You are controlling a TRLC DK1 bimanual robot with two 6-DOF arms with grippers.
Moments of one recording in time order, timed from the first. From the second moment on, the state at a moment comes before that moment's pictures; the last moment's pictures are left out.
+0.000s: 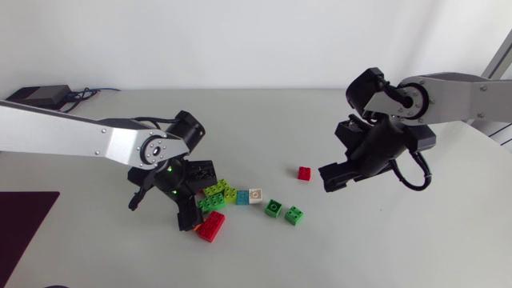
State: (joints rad) left arm -0.47 1.73 0.98 -0.55 0.00 0.79; right arm 0.30 1.55 1.11 -0.81 -0.03 -0.07
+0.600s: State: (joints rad) left arm -0.31 1.36 0.73 -0.62 0.00 0.90; right arm 0.30 1.50 1.08 -0.80 -0.04 -0.07
